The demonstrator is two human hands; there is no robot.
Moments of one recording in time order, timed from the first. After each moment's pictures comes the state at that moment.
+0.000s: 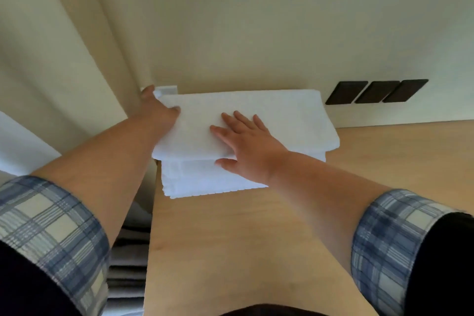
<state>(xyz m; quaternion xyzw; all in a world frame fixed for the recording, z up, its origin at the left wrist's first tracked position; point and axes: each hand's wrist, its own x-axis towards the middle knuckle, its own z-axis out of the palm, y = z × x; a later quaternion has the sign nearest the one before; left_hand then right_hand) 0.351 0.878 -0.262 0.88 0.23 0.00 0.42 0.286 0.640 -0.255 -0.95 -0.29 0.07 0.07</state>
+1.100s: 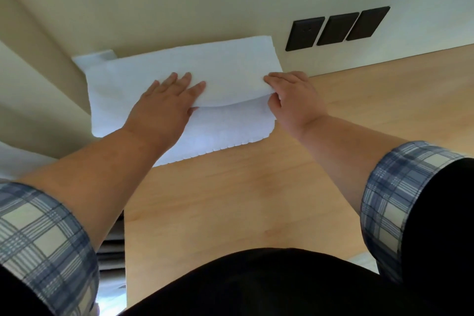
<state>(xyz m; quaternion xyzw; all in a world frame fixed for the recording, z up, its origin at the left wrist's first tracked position) 0.271 0.773 -0.274 0.97 -0.23 0.03 0.00 0.260 0.479 -0.283 -0.98 -0.07 -0.09 0.17</state>
